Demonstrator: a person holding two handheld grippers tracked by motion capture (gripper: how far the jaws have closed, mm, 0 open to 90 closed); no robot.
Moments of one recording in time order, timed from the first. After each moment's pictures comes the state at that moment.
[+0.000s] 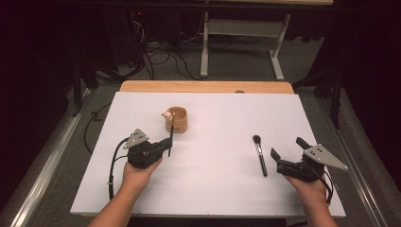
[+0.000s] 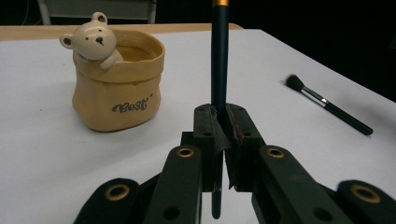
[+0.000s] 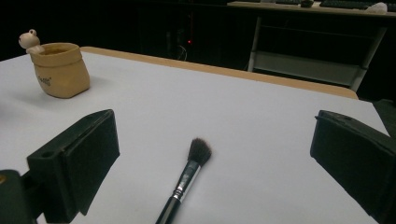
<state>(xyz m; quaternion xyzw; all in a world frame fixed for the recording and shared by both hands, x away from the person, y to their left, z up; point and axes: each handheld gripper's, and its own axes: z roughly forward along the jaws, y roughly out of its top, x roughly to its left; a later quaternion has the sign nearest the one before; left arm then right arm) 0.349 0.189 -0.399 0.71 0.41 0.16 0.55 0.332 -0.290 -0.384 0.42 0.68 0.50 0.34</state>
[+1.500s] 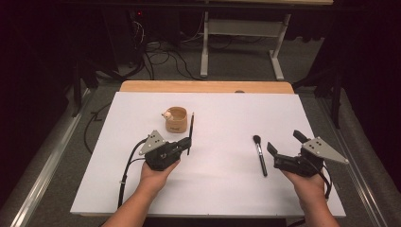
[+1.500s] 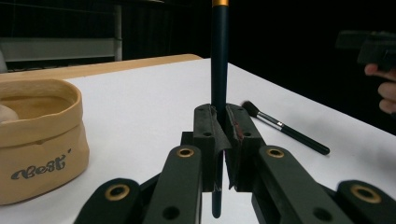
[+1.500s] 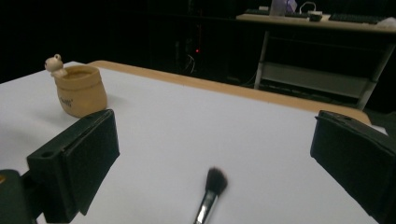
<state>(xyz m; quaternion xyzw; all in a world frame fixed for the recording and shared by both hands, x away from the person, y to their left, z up) 0.347 0.145 -0.396 0.70 0.34 0.16 0.61 0.333 -0.270 -0.350 0.40 0.68 0.52 0.34</state>
